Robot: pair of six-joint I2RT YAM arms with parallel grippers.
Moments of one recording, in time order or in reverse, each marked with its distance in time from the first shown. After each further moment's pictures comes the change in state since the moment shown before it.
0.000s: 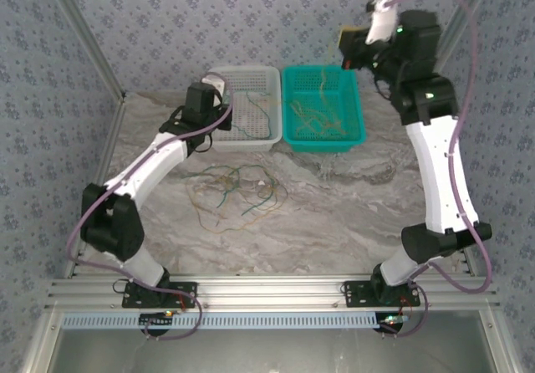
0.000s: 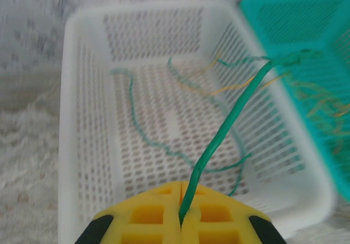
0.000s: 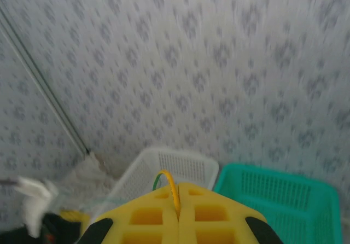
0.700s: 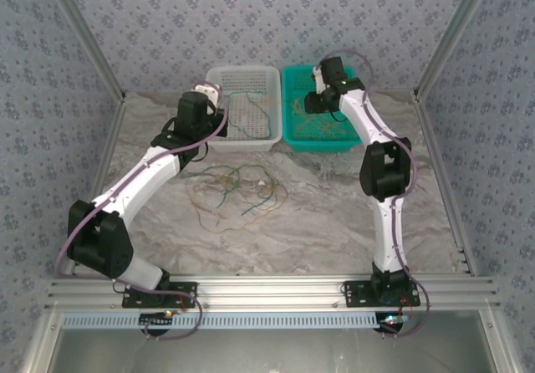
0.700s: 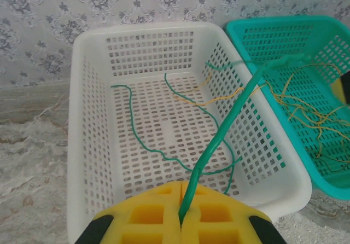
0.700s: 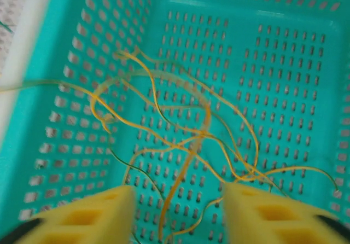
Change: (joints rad) left arm -0.004 -0.118 -0.154 0.082 -0.024 0.004; right arm 0.003 0.709 0.096 -0.134 0.182 -0.088
